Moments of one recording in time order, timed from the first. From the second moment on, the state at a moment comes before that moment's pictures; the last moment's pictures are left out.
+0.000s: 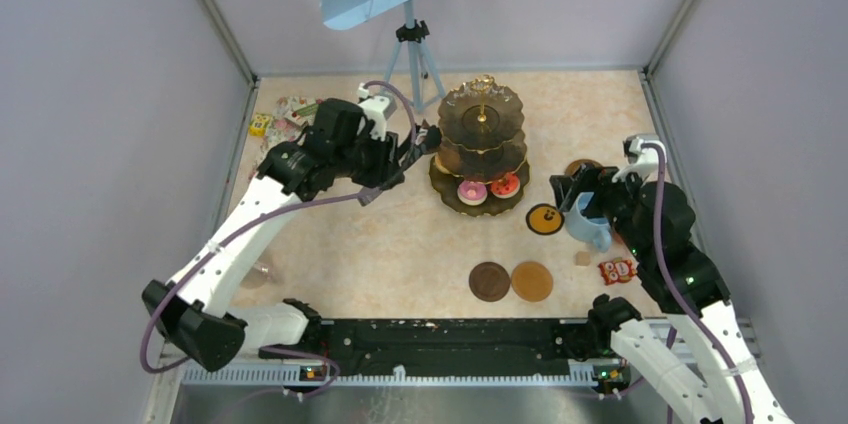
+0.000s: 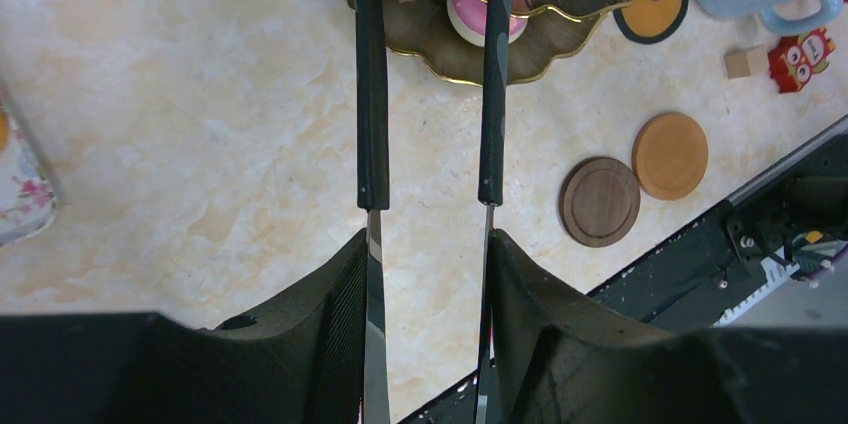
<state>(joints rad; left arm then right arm) -0.52 1.21 1.34 -0.84 0.16 -0.23 0.39 0.53 0.83 -0.52 0.11 0.31</state>
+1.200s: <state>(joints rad) -0.64 1.55 1.46 -0.68 0.12 -0.19 0.39 0.49 0.83 -0.55 0.14 0.32</state>
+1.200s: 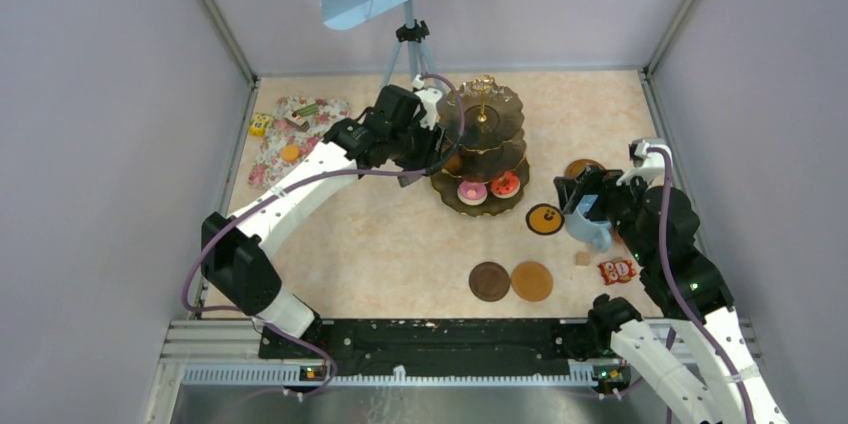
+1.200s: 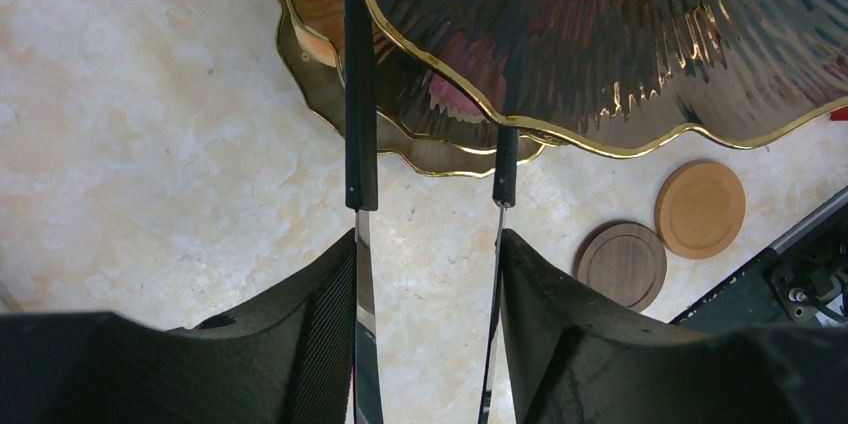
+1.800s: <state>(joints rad) -0.64 1.47 1.46 -0.76 0.08 -0.15 0.39 0.49 0.83 -0.55 0.14 0.32</state>
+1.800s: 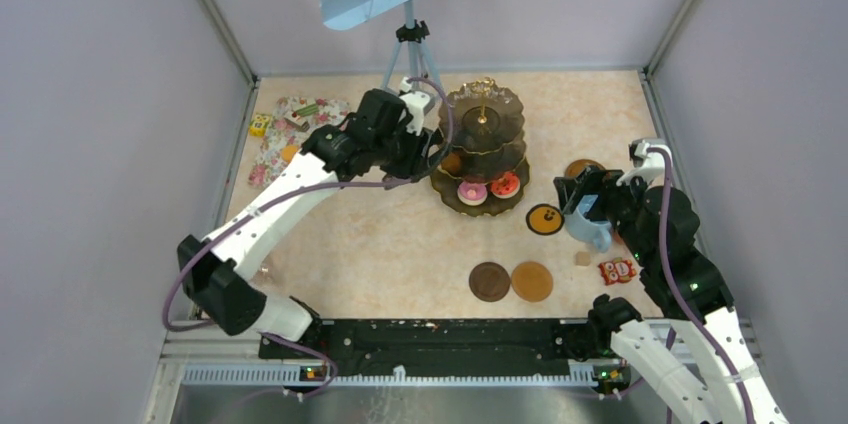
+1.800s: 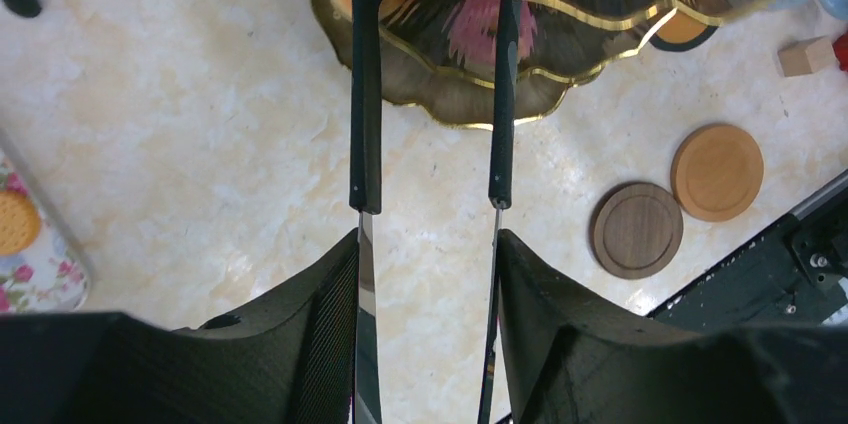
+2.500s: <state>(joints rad) -0.09 1.27 1.32 -0.92 -0.21 -0.15 0.39 0.53 0.83 -0.54 0.13 0.31</state>
